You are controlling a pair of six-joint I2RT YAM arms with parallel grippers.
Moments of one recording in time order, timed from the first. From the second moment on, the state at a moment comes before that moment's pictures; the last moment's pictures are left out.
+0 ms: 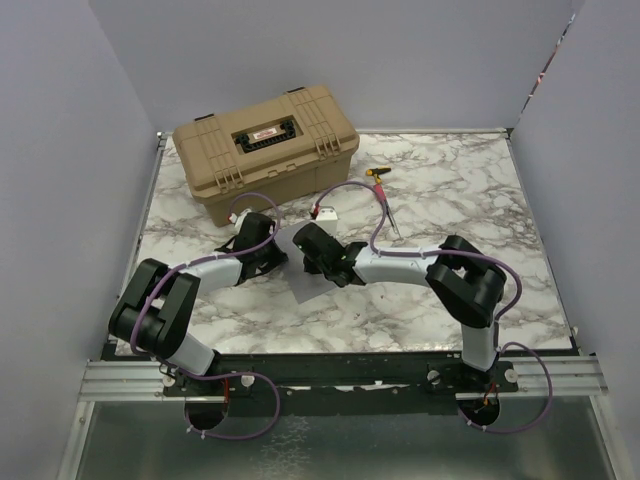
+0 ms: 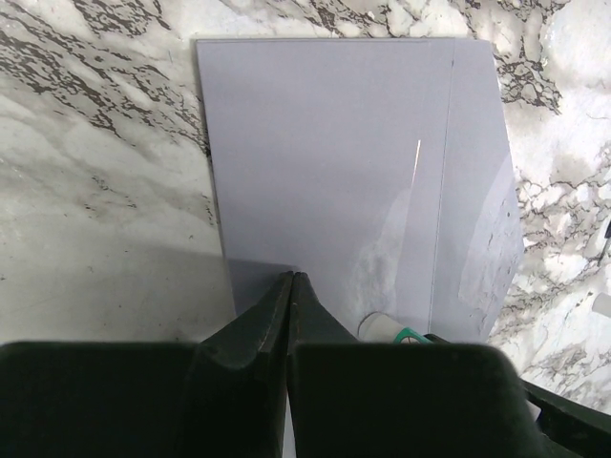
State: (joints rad) left arm -0.40 1.52 0.62 0.06 -0.02 -0.92; right arm 1.01 1.93 1.20 -0.10 0.43 0.72
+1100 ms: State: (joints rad) left arm -0.40 1.53 0.61 0.09 -0.02 -0.89; right arm 0.94 2.06 1.35 -0.03 0.35 0.66
